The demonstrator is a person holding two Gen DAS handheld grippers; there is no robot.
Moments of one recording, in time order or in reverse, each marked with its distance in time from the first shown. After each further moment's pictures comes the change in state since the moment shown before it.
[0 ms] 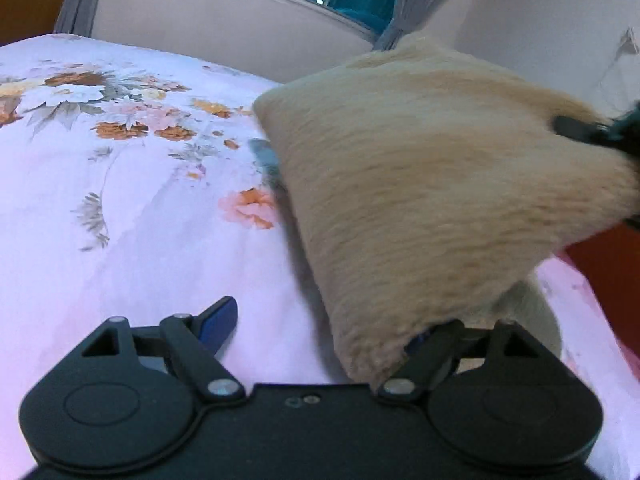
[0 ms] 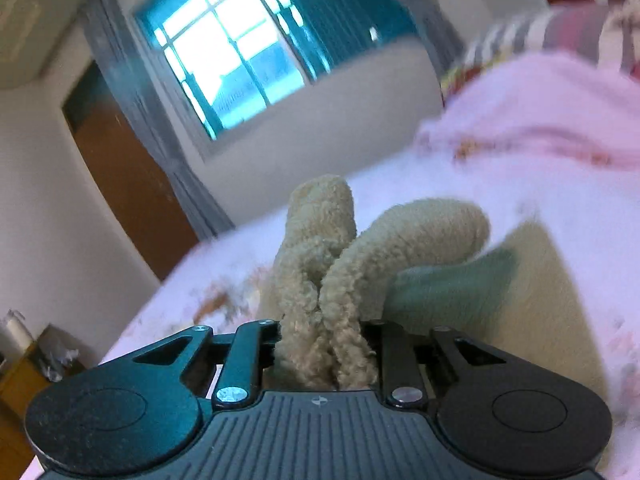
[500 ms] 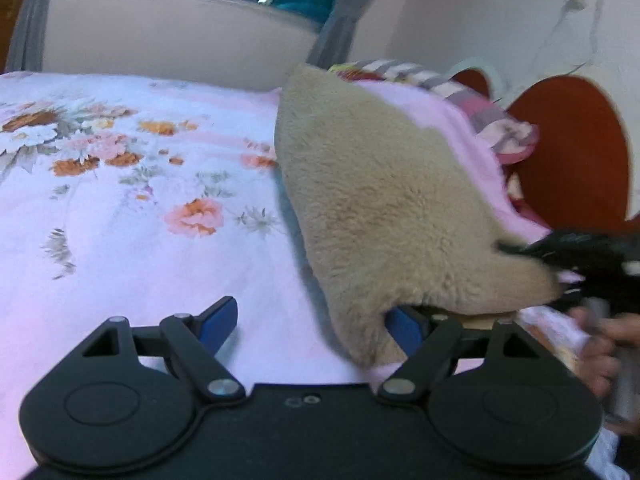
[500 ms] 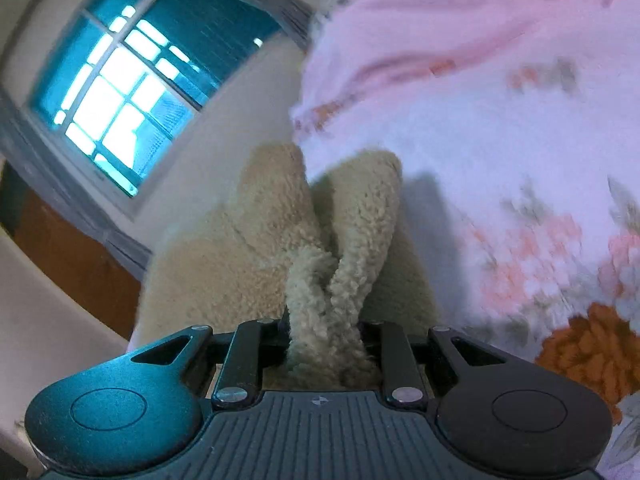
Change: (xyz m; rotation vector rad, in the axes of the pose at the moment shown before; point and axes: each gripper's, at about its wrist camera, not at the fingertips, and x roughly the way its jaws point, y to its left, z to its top) left arm -0.031 -0.023 0.000 0.148 0.016 -0.089; right arm -0.023 -0.156 -0.072 0.403 0.016 -0.132
